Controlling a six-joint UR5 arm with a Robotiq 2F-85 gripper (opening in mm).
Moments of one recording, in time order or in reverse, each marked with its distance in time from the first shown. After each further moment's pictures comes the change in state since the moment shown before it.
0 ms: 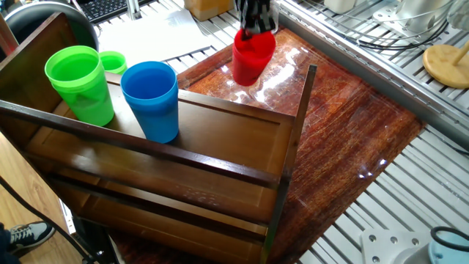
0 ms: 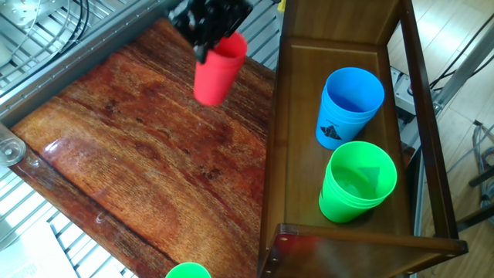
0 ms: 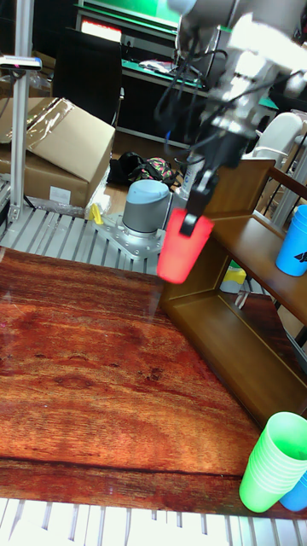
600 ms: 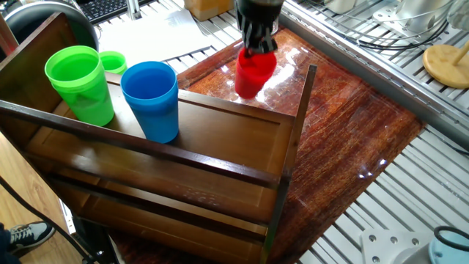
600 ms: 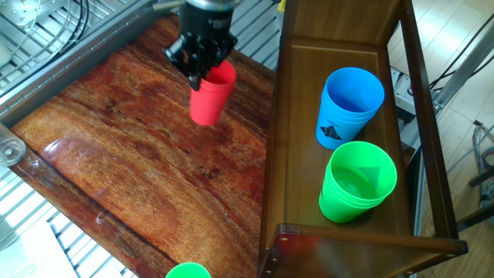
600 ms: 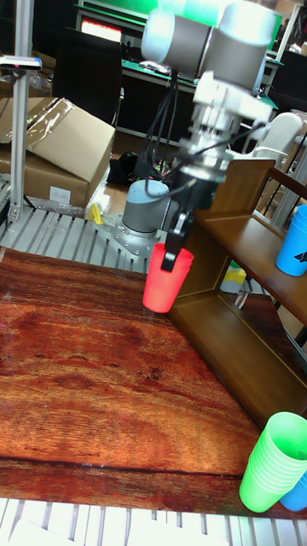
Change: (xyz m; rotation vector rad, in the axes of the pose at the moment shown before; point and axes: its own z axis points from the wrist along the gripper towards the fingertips) arm 0.003 0.024 0.058 -0.034 -0.044 0.014
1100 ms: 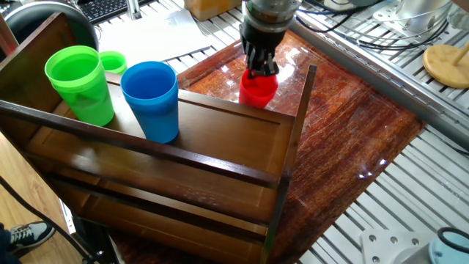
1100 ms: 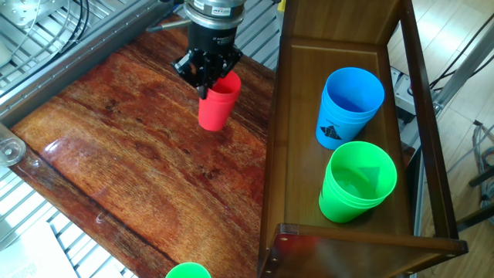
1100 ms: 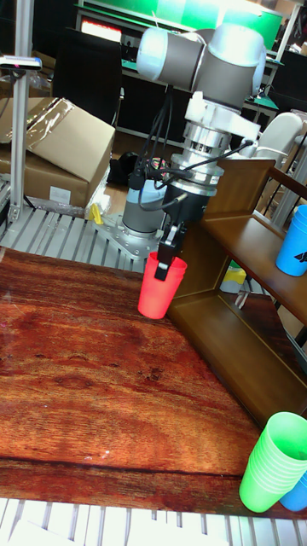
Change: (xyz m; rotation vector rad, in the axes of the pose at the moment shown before) arm 0.009 0.016 0.023 -0.015 0.012 0.027
